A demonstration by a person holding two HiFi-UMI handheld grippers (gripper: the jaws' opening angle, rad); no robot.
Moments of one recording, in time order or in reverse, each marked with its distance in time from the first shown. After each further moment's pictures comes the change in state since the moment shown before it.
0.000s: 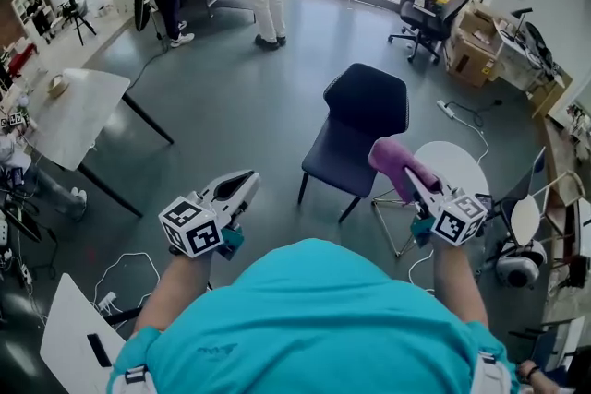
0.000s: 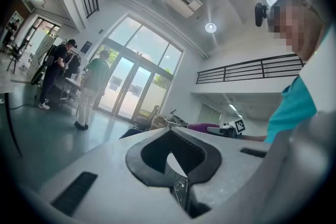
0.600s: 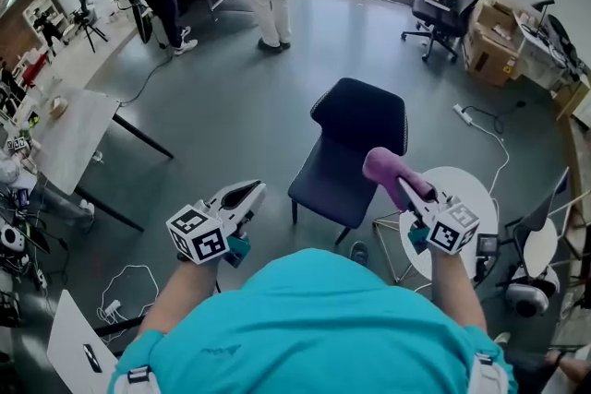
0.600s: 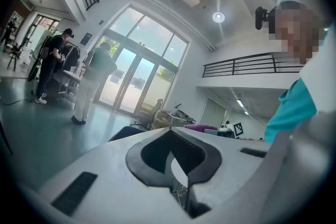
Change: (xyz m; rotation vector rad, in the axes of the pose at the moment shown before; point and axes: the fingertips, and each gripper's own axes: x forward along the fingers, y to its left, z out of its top) left arm 0.235 0.029 -0.019 -0.023 0.068 0.042; right arm 0.049 -0.222 -0.001 0.038 0.006 0.104
